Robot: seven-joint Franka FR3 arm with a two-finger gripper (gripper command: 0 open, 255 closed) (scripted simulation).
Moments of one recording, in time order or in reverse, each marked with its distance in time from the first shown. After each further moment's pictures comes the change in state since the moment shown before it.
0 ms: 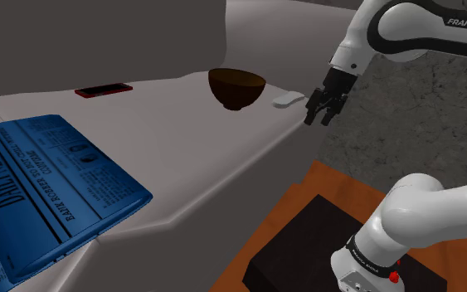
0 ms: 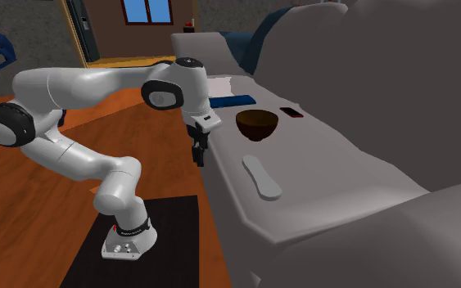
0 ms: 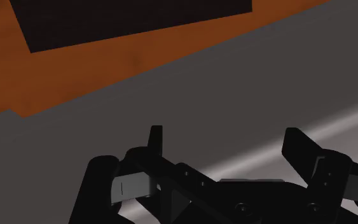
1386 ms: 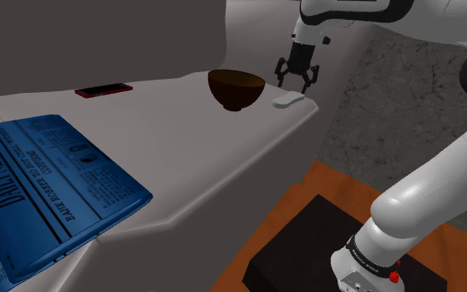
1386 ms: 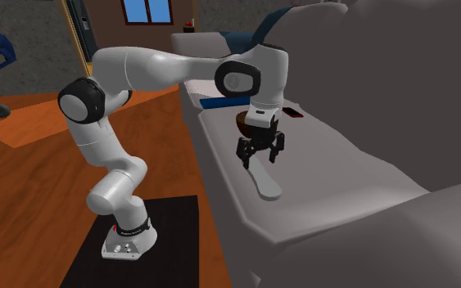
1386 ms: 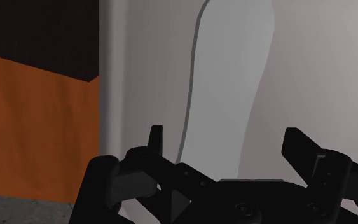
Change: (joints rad) arm -0.287 0.661 0.148 0.637 -0.124 -0.033 0.959
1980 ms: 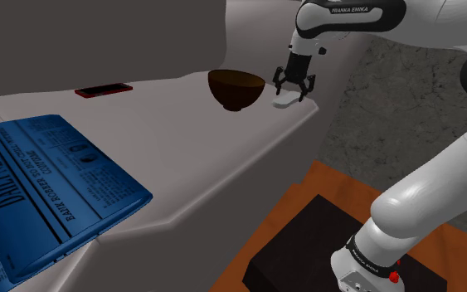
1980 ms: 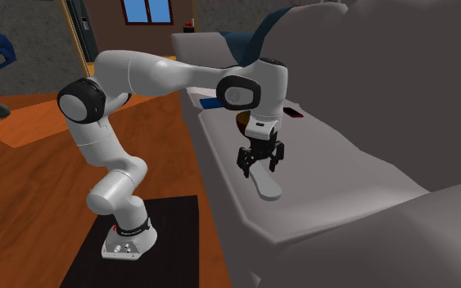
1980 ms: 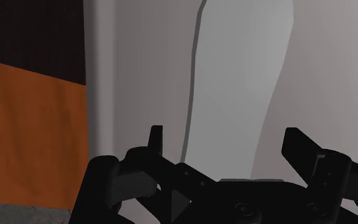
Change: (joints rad) arm -0.002 -0.003 -0.001 -0.087 -0.002 0.082 0.012
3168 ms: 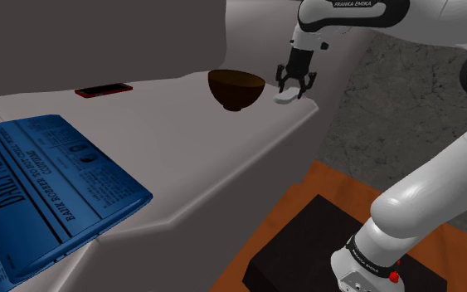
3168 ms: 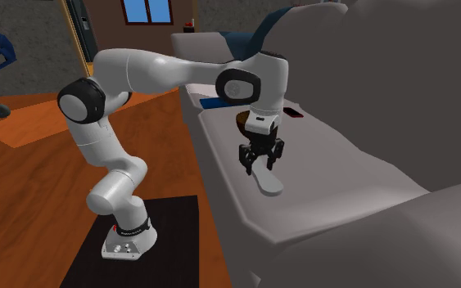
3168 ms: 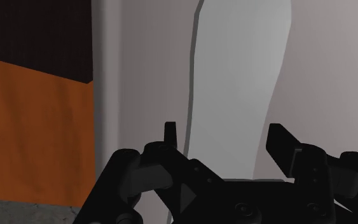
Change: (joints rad) arm 0.000 0.002 -0.001 0.043 0.000 -0.041 -0.001
